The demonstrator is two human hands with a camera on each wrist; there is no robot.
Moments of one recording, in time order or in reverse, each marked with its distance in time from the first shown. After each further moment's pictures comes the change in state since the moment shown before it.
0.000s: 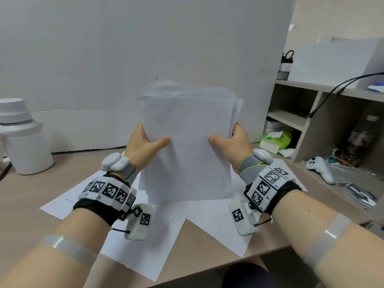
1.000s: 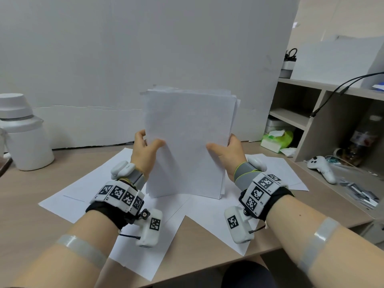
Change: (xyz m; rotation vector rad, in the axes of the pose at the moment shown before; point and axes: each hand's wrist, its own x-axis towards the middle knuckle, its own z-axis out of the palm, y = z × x) left_hand -0.013 -0.023 0.018 -0.233 0.162 -0.251; right_hand -0.002 0.031 0.014 0.031 0.011 0.143
